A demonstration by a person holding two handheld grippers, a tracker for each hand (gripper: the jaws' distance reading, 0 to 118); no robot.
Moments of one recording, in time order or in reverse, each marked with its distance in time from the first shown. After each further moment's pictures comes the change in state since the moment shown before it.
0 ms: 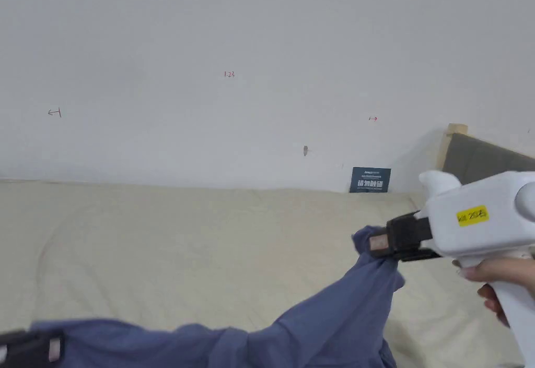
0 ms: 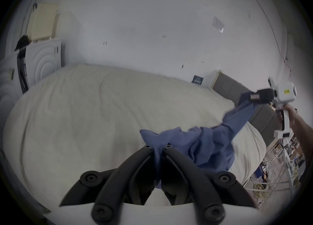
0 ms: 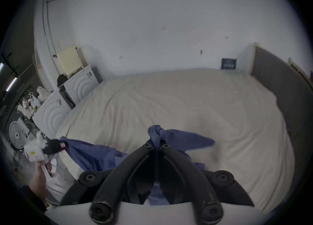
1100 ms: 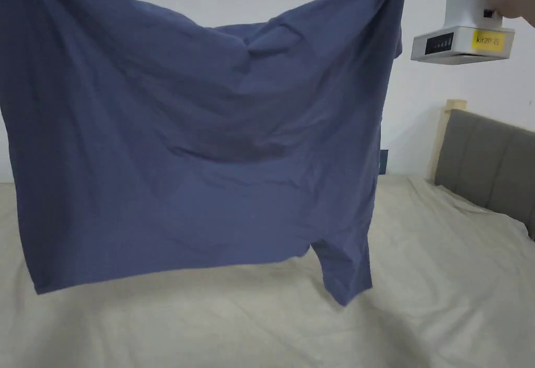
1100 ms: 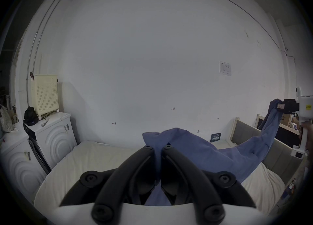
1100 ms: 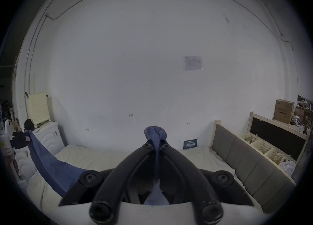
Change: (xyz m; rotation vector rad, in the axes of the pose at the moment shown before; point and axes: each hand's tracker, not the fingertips) left arm 0.034 0.369 -0.016 0.391 0.176 -0.172; right arm -0.056 0.292 0.046 0.547 -0.345 0.026
